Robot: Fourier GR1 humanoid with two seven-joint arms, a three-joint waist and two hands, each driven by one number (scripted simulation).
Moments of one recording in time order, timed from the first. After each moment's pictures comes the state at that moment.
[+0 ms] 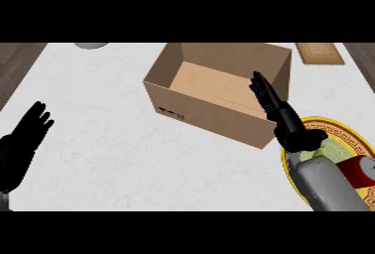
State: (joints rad) left arm 0.03 0.50 0.03 -1.59 0.35 0.07 0.19; right arm -0.35 -0.31 0.33 -1.33 -0.27 -0.08 -0.23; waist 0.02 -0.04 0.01
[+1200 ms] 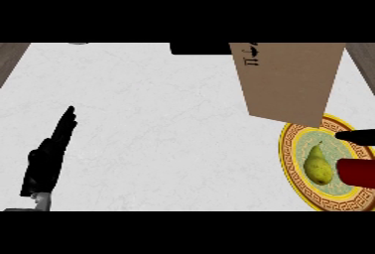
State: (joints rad) left arm 0.02 0.39 -0.13 -1.57 0.02 0.23 0.10; right arm -0.24 -0.79 0.11 -1.19 -0.14 -0.21 0.31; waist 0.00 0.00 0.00
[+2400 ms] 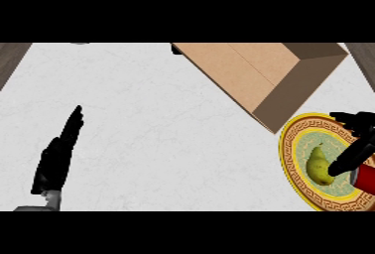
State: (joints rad) left arm 0.01 0.32 -0.11 -1.56 -0.06 0.21 0.11; right arm -0.33 -0.80 0.24 -1.35 -0.18 0.39 0.92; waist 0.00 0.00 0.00
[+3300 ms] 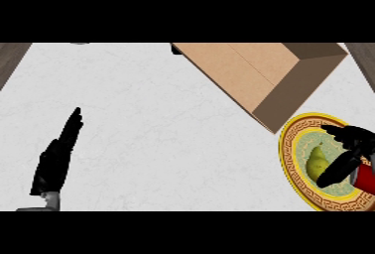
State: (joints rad) left arm 0.02 0.27 -0.05 -1.54 -0.10 0.14 0.07; right arm -0.23 -0.67 0.18 -1.40 -0.02 0.42 0.94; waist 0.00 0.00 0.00
